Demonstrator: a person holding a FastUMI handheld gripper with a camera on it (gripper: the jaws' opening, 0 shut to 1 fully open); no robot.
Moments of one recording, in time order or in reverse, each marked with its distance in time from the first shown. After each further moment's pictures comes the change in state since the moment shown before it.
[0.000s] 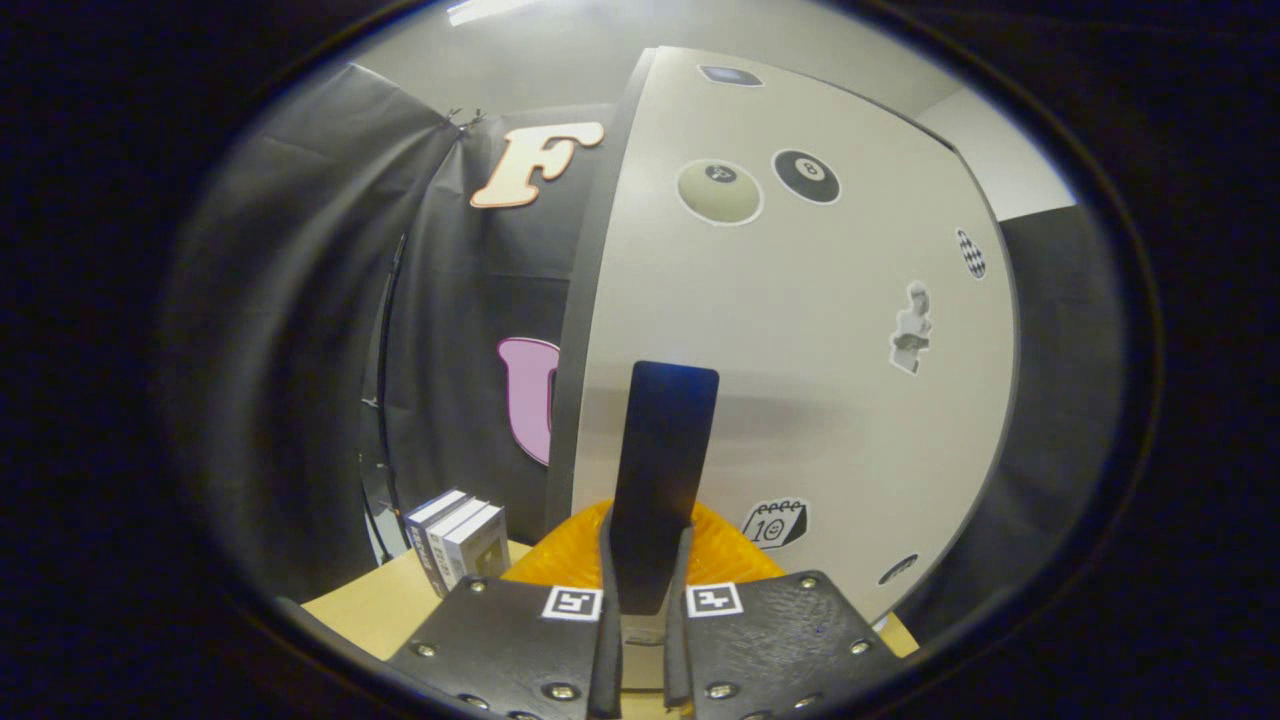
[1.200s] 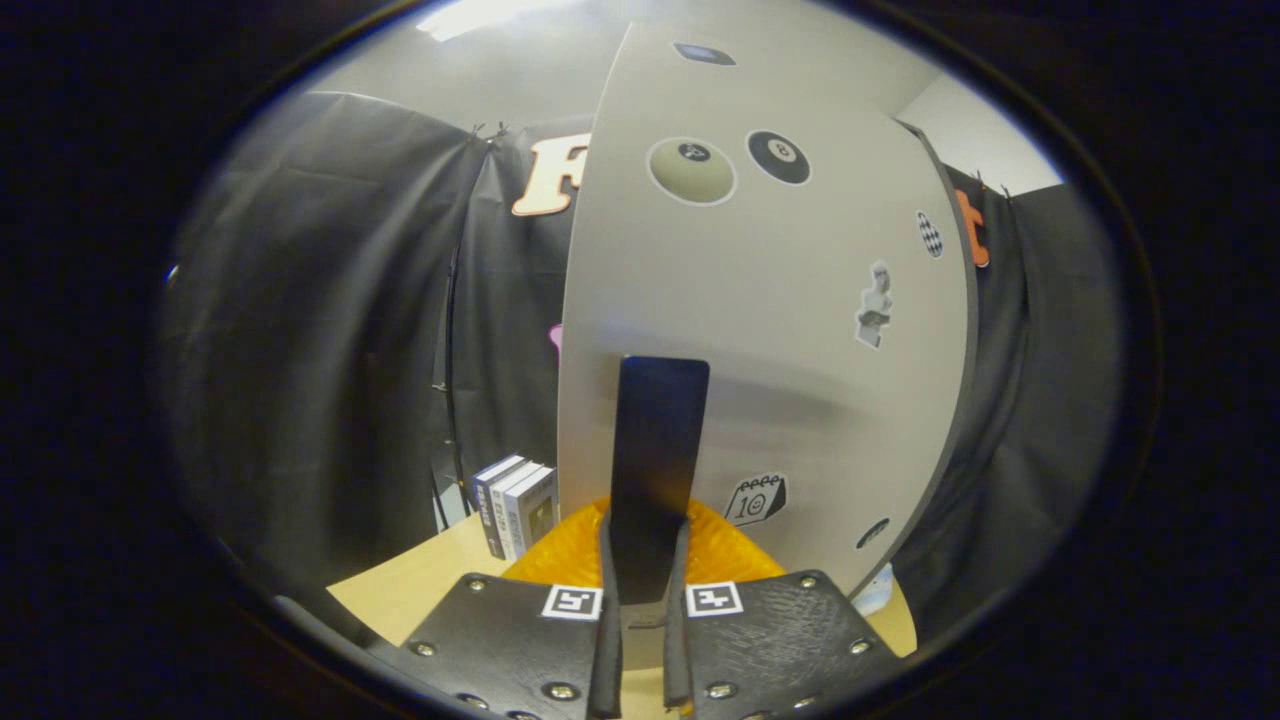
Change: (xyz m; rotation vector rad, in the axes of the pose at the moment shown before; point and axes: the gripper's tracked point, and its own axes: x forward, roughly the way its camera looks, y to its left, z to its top) arm -0.042 -0.010 -0.006 0.044 0.080 0.165
